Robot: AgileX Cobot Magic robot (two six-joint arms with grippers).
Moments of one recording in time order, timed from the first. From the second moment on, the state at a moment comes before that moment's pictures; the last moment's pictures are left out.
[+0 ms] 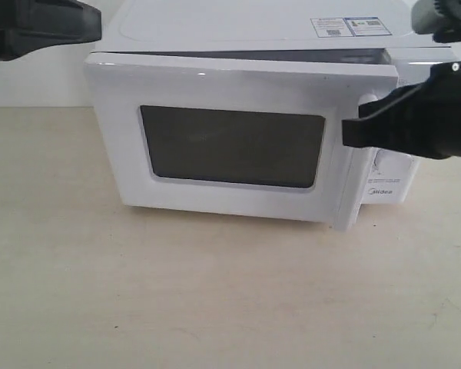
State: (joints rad) left arm -0.32 1.07 -0.93 -1.01 0.58 0.87; right arm 0.42 1.14 -0.67 0.43 0.08 -0.34
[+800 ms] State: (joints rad) left arm -0.32 0.79 -0.93 -0.40 0.60 0.36; right arm 0.43 1.48 -0.91 0.41 0.05 -0.36
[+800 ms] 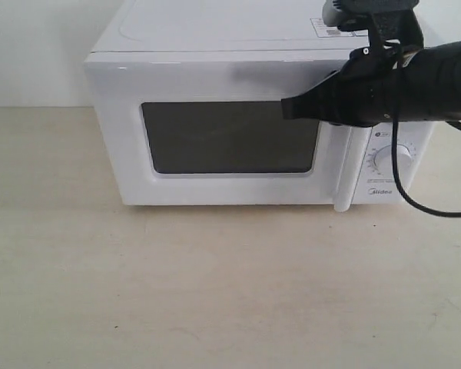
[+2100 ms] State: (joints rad) left arm -0.32 0.77 -0.93 -0.10 0.67 0.16; right arm 0.42 0.58 -0.44 0.37 0.22 -0.35
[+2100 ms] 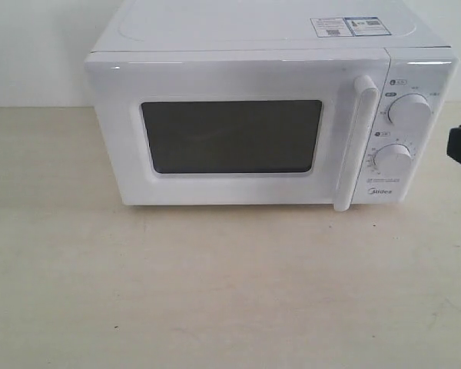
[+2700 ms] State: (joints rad) left arm -0.32 0.77 -0.93 -0.10 0.67 0.16; right arm 0.42 0.56 -0.43 0.37 0.25 -0.29
